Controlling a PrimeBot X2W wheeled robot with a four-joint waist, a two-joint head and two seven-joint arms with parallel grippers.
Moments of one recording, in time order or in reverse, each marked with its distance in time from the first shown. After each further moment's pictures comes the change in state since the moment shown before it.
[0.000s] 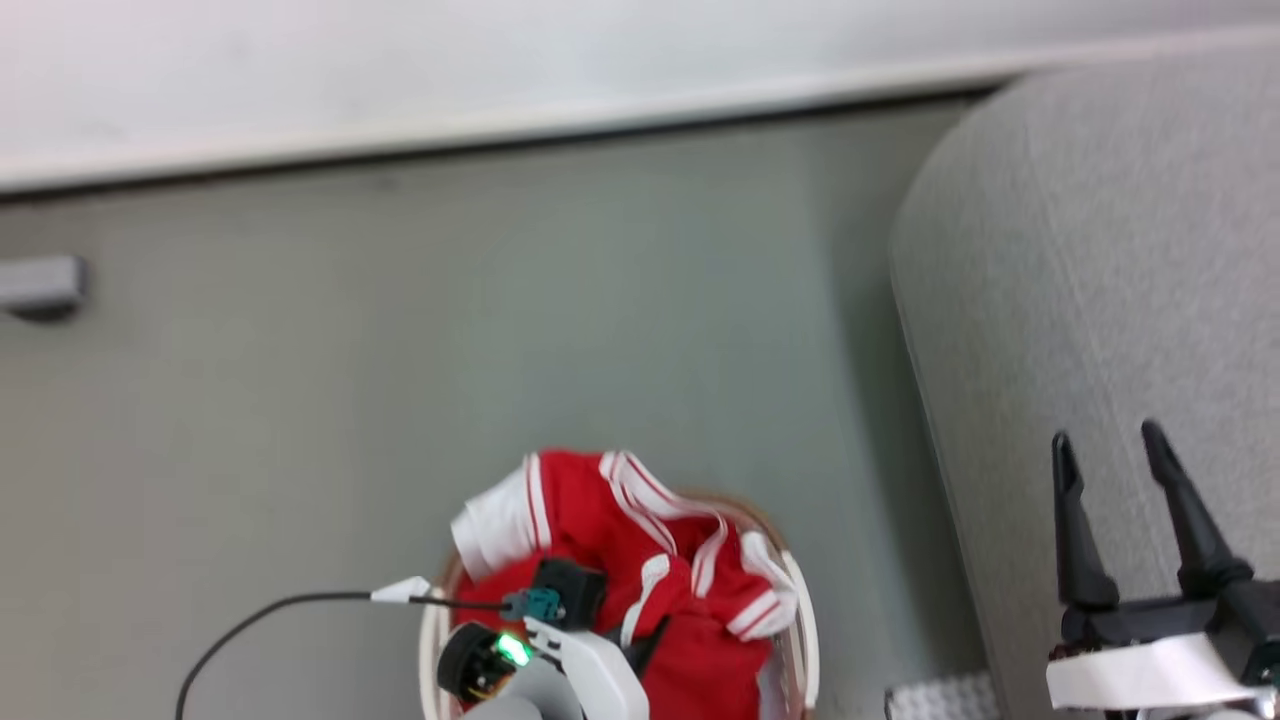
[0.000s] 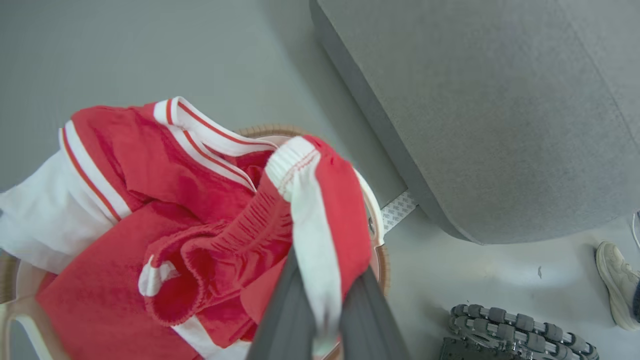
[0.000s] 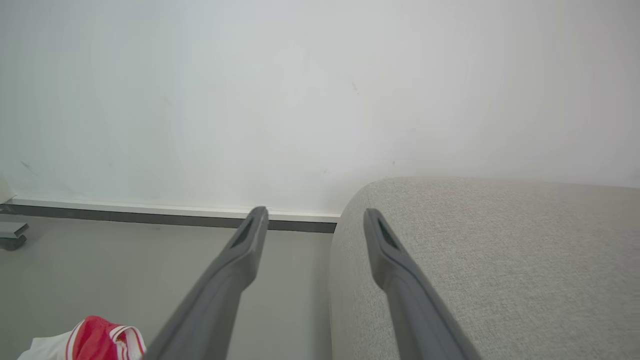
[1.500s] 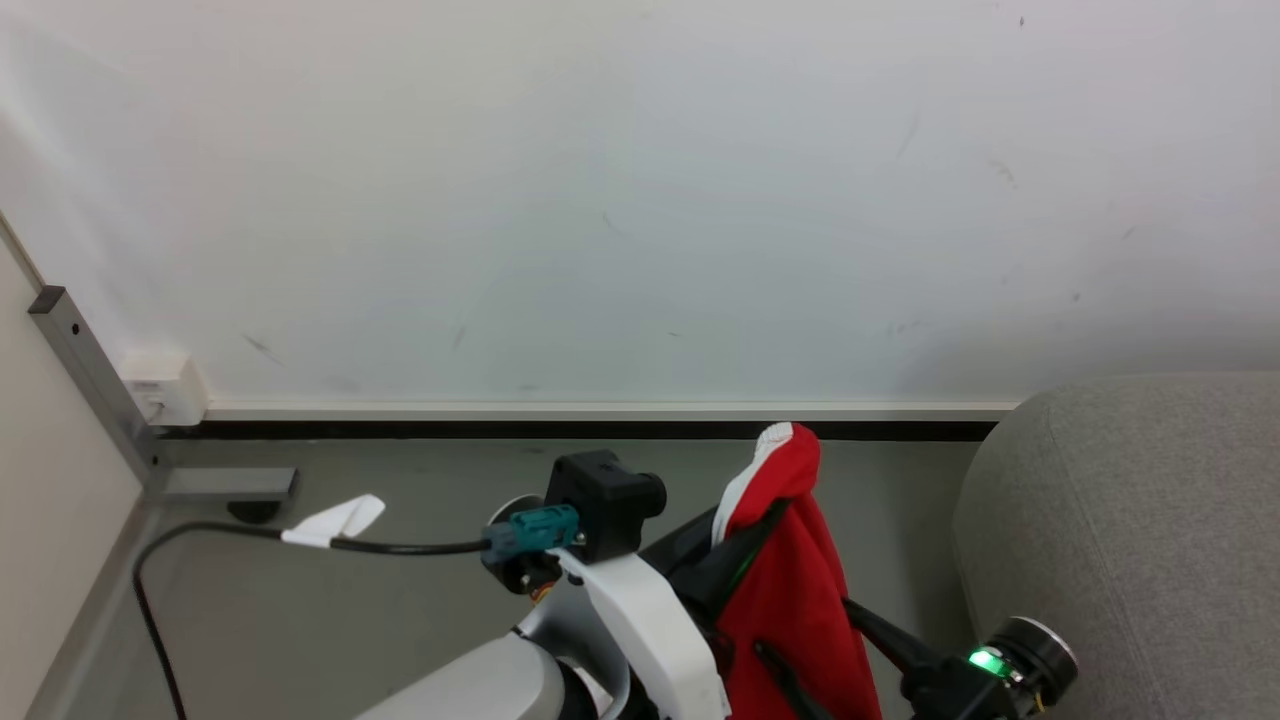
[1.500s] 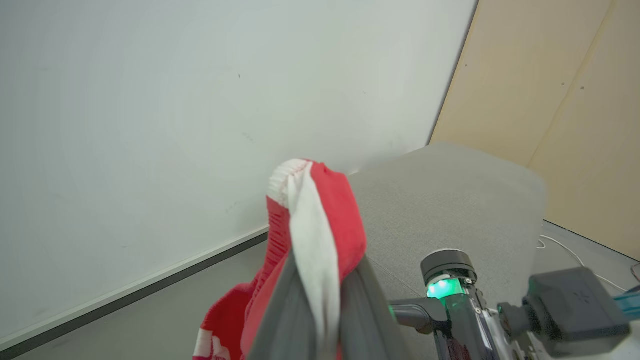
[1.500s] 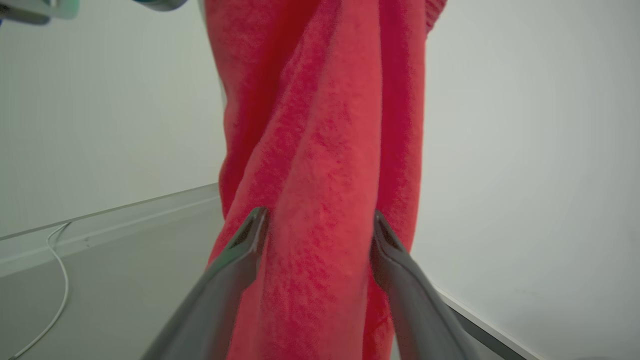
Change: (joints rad) left arm 0.002 0.254 0.079 -0.967 -0.020 0.277 0.230; right arm -0.057 -0.256 0.702 0.070 0.197 0.000 0.076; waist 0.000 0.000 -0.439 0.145
